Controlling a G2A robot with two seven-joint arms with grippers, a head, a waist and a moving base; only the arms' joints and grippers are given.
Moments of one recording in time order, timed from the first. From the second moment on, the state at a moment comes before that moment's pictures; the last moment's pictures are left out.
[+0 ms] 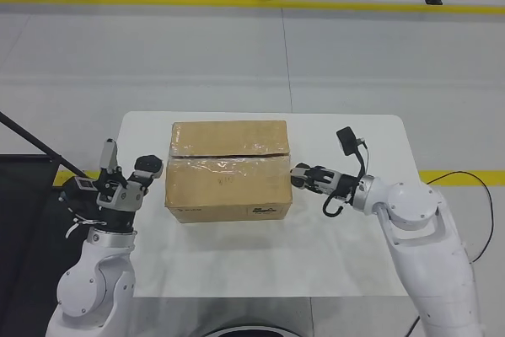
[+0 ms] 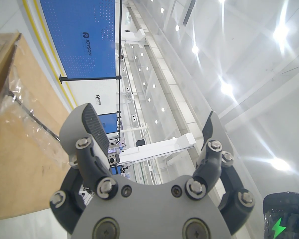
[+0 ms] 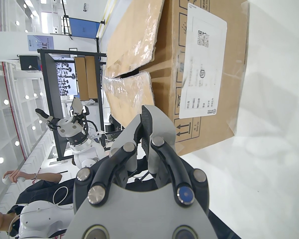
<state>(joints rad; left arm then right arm) 1.64 -1.39 -1.65 -2.12 -0.40 -0.16 -0.14 -1.00 -1.19 1.31 -1.71 -0.05 0.33 0.96</state>
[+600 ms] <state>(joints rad) 1.54 -1.37 -1.69 -1.97 -0.51 0.02 -0.30 -0.91 -1.19 1.24 -1.72 -0.04 0.28 0.94</state>
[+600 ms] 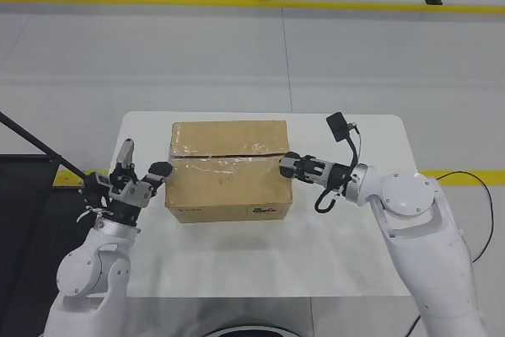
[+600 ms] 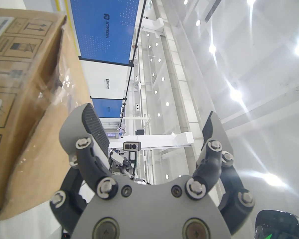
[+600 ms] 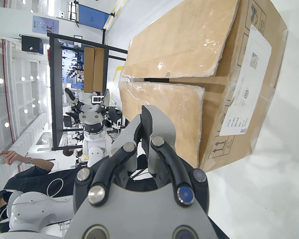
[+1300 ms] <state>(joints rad) 1.32 -1.35 -1.51 -1.81 -0.26 0.15 -0.30 -0.90 -1.18 1.23 -1.73 -0.02 0.26 0.92</state>
